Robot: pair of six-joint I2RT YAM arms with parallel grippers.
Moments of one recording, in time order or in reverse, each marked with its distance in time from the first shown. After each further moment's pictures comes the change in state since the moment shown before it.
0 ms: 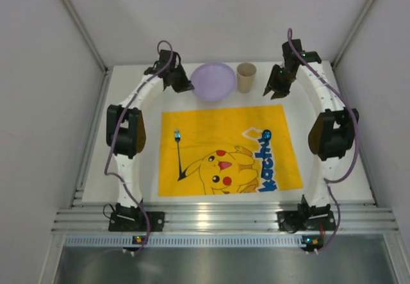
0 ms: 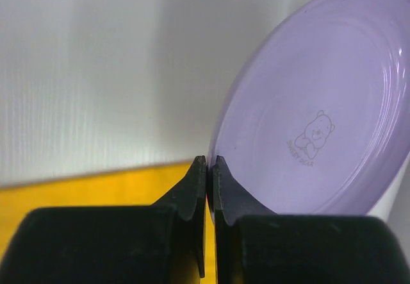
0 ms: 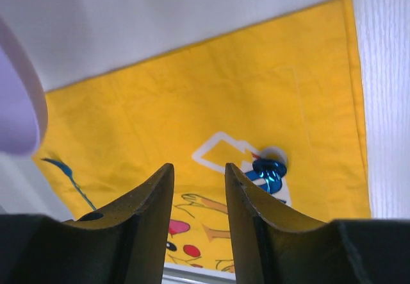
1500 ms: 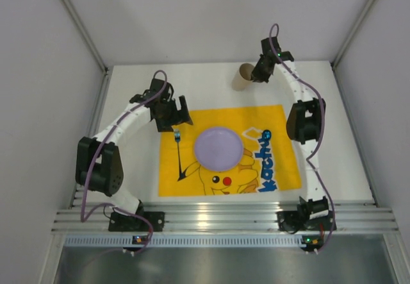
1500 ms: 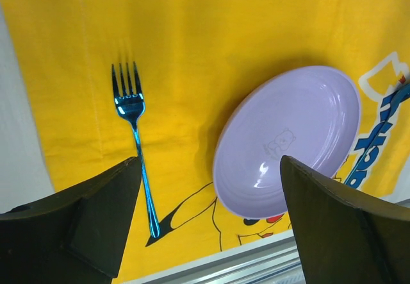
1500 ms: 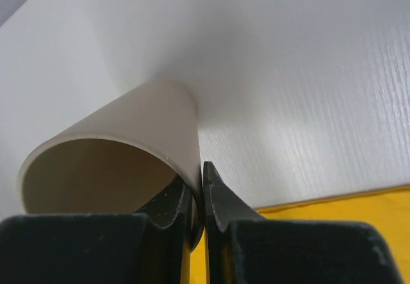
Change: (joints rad) left arm -0.075 -0.582 -0.646 -0.174 -0.021 0.135; right arm 0.063 0.476 0.474 0.224 0.128 0.201
